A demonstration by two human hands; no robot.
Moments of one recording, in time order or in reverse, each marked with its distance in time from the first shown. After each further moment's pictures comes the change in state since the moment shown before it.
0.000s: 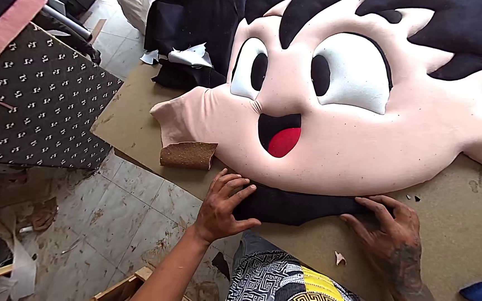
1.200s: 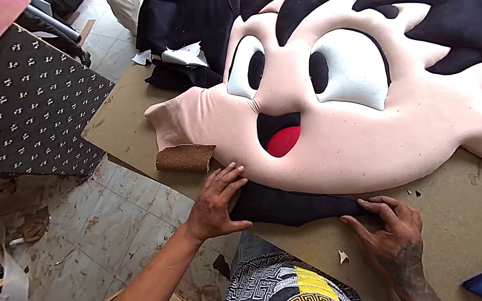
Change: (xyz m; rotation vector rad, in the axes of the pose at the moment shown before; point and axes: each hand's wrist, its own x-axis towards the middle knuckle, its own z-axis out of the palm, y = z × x) left_hand 0.005 -0.019 -0.013 0.037 -0.138 -0.032; right_hand -0.008 -0.005 0.000 0.041 -0.004 0.080
